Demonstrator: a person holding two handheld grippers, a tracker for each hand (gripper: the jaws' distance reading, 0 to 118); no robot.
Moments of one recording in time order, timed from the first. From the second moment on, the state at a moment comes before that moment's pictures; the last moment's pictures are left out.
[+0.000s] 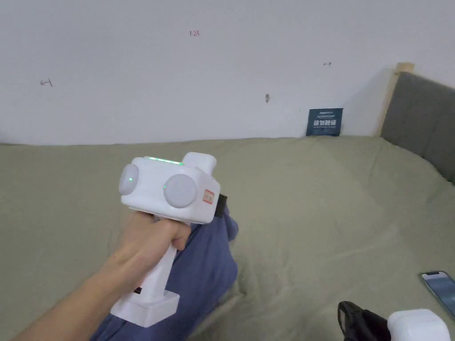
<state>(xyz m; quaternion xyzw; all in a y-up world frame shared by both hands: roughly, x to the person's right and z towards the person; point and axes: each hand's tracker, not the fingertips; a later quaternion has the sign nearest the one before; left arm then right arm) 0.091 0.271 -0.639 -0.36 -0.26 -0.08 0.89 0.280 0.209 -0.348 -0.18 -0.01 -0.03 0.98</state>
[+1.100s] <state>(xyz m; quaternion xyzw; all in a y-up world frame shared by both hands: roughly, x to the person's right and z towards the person) -0.094 0.273 -0.370 -0.12 0.01 -0.01 0.99 0.262 0.239 -0.338 -0.11 -0.03 -0.01 0.99</state>
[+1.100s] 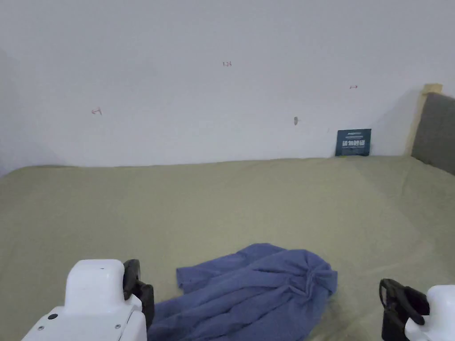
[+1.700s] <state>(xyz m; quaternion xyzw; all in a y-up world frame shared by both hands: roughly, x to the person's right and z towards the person) -0.160 0.238 -0.430 -0.24 0.02 0.03 0.97 0.232 0.237 -0.359 -0.12 0.01 -0.02 0.99</state>
